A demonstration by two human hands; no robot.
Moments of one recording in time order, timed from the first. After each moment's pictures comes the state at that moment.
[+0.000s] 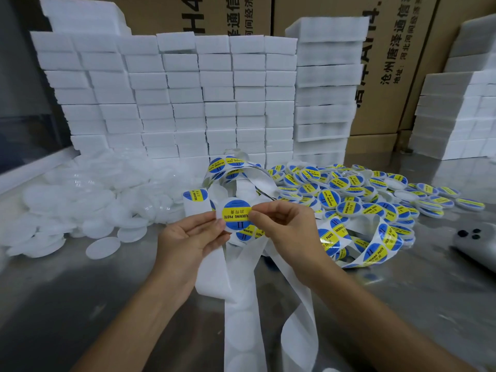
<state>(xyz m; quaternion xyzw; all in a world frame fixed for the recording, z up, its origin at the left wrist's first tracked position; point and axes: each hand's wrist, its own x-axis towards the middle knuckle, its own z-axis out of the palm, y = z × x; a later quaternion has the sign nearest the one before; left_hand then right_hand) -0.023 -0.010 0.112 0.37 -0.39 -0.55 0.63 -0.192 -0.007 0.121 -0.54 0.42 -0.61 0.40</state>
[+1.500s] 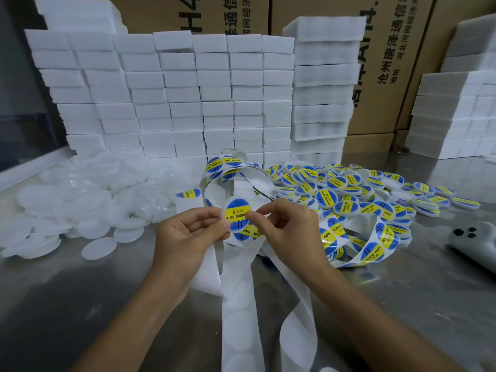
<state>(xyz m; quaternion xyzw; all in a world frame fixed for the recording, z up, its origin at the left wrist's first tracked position) -0.027 -0.002 0.121 0.37 -0.49 -0.45 0.65 -0.200 -0.011 0.111 -0.65 0.48 -0.57 0.12</state>
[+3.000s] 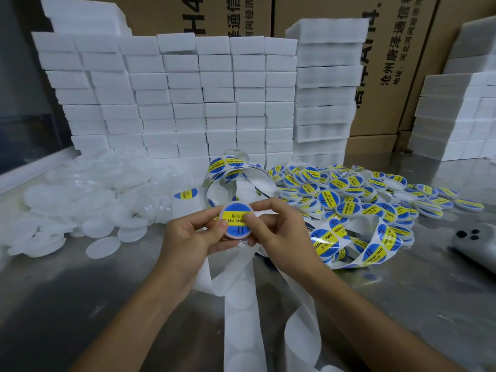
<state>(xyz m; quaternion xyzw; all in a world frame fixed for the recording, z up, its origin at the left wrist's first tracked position) -0.024 -0.006 0.118 0.36 -0.51 -0.52 0.59 -0.187 -0.009 0.112 -0.62 0.39 -0.58 0.36</state>
